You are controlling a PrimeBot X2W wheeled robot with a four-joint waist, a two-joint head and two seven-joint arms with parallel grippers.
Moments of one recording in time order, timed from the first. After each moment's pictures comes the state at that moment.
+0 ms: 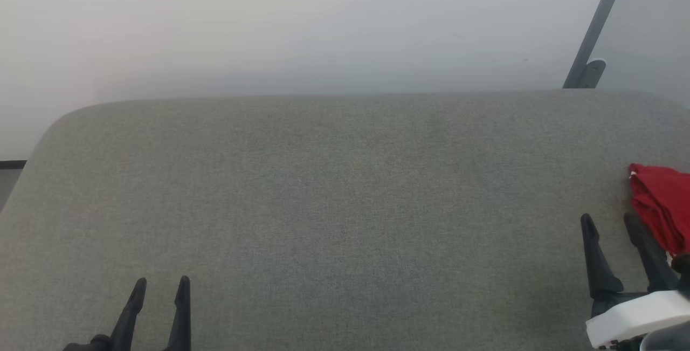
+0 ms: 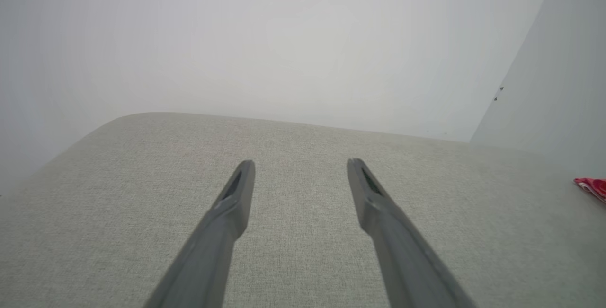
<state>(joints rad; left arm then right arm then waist) 0.24 0.16 0.07 -0.01 -0.32 -0.13 -0.26 0.06 -0.21 -0.09 0.03 0.36 0.13 -0.12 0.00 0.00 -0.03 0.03</state>
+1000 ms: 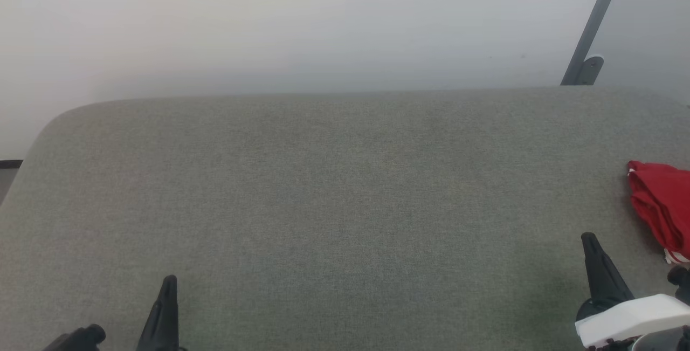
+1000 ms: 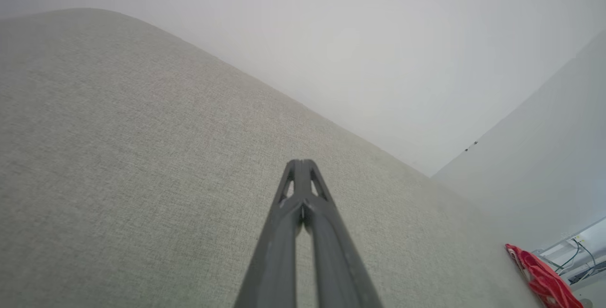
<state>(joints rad) 0.17 0.12 0.06 0.10 -0.68 -0.13 -0.17 0.05 -0.15 -0.09 0.12 0.70 0.13 -0.06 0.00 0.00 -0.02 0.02</state>
